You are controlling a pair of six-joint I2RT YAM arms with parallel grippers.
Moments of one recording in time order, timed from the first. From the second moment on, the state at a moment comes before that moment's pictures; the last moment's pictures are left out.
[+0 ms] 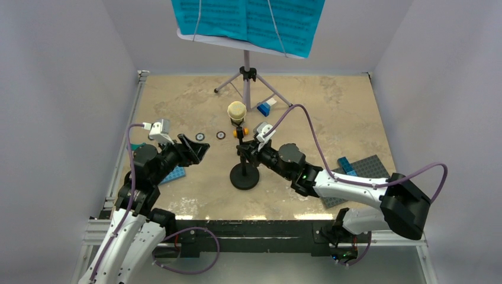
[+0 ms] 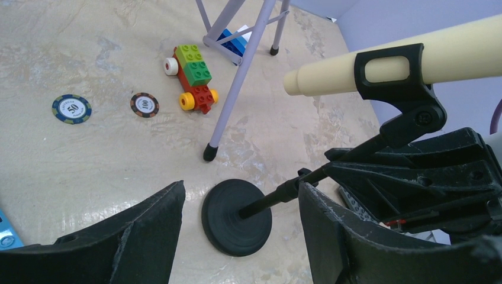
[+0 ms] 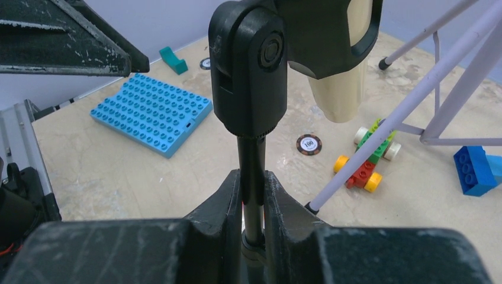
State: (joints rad) left arm -0.28 0.51 0.61 -0.33 0.20 -0.59; right arm 1.01 1.28 0.66 0.59 0.11 0.09
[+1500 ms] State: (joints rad) left arm -0.30 0.51 0.45 0.06 0.52 -0.57; right arm 0.83 0.76 0.49 0.04 0.02 0.48
